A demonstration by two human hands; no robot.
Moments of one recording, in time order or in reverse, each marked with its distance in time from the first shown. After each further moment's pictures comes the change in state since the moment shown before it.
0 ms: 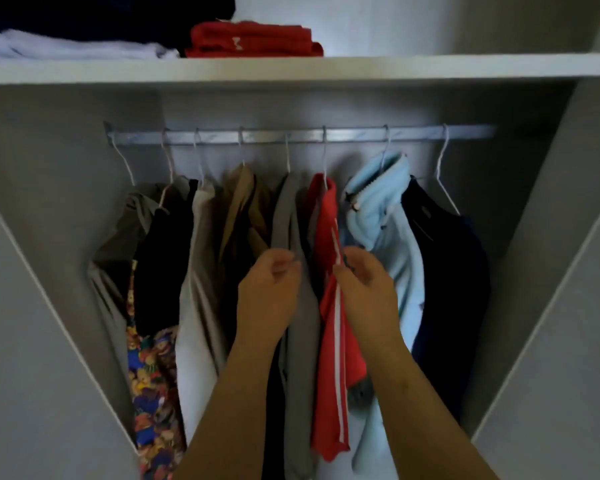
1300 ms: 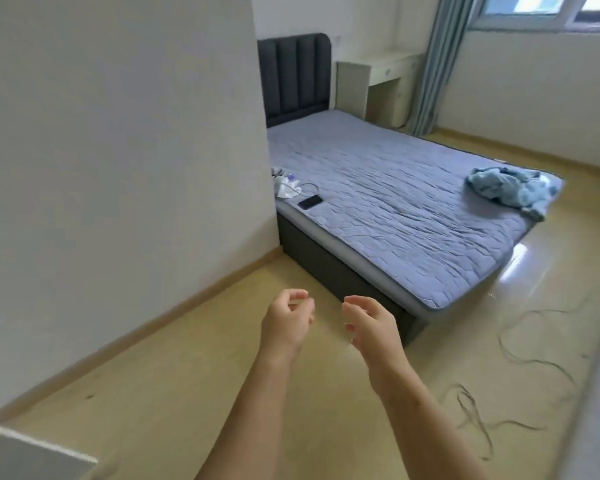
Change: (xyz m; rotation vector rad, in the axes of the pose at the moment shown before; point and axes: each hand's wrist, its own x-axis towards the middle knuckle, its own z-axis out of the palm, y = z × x) left_hand -0.764 0.081 -0.173 -0.113 -2.291 0.282; right_hand -0.861 -0.114 -0.110 -0.004 2.158 0.480
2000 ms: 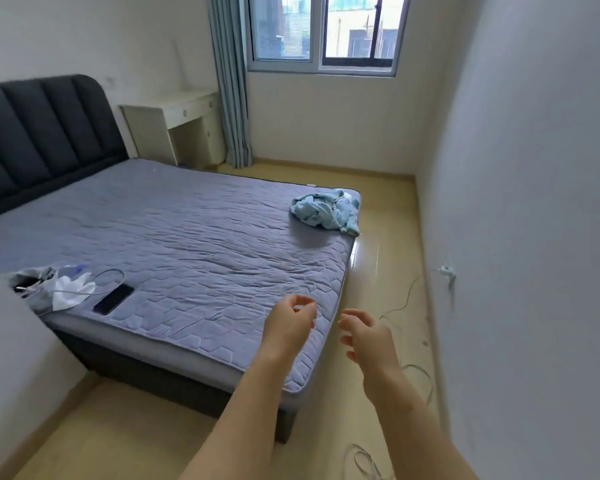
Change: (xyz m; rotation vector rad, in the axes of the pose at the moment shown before) left_hand 0.174 0.149 0.395 0.181 -0.660 0.214; right_hand 0.254 -0.063 -0.289 0.170 0.576 0.018
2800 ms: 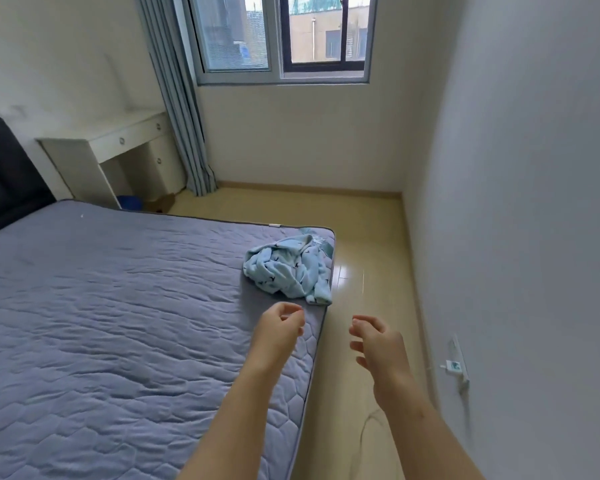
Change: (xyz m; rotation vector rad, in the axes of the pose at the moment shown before) left_hand 0.456 0.147 0.191 0.002 -0.014 -0.012; right_hand 0.491 -0.132 -0.092 0.051 0.124 0.034
